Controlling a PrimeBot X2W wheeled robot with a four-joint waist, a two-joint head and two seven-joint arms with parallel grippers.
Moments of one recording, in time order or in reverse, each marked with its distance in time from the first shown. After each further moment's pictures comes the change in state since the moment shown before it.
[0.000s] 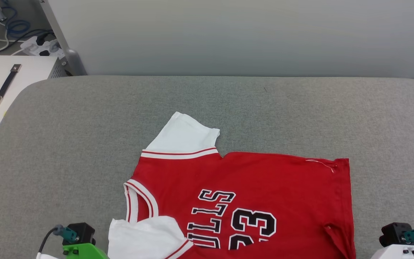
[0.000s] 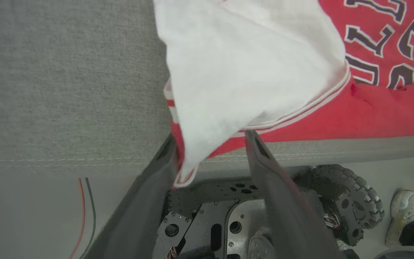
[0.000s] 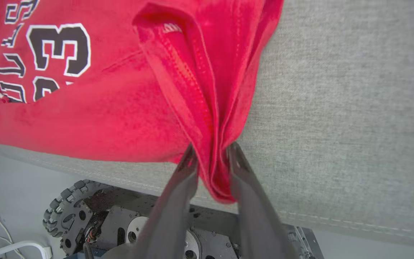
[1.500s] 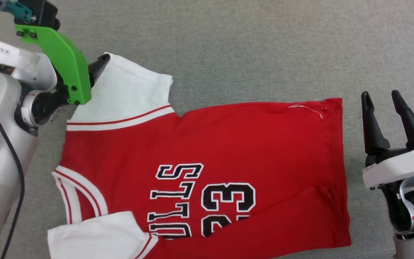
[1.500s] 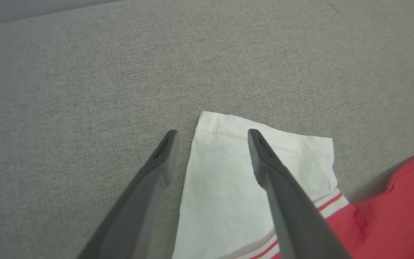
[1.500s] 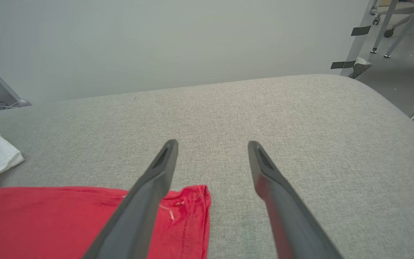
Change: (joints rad) left arm -0.971 -0.082 0.012 0.426 0.127 -0.270 0.096; right arm -0.420 0.115 -0.053 -0.119 -0.271 0.000 -0.659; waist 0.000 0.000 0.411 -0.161
